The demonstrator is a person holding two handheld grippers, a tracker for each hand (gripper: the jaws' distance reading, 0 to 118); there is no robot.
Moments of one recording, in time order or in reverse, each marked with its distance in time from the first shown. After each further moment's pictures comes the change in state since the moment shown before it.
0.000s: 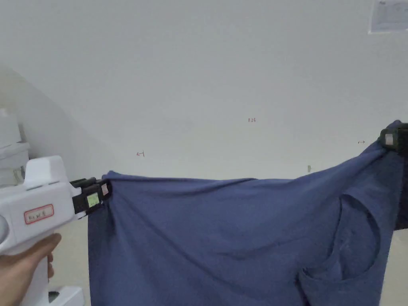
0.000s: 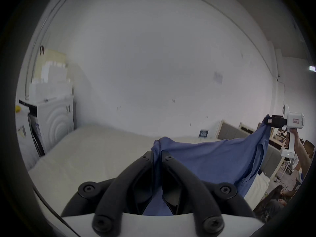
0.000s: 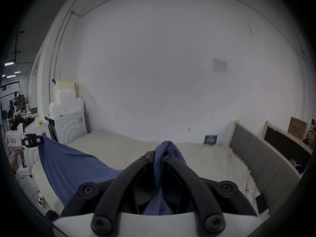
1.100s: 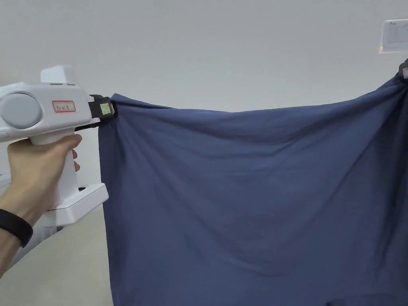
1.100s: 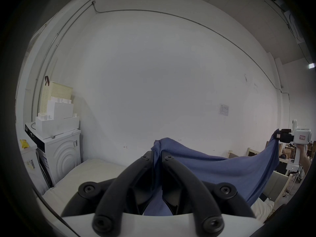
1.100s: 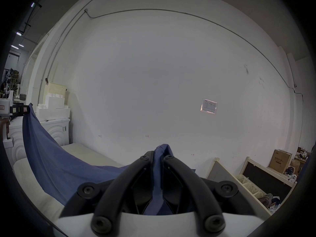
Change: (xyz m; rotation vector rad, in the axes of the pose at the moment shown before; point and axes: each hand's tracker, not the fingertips) left arm 0.000 0.138 -0.034 0.151 0.073 -0.016; right arm 0.002 0.107 -0.032 0.103 -0.135 0.162
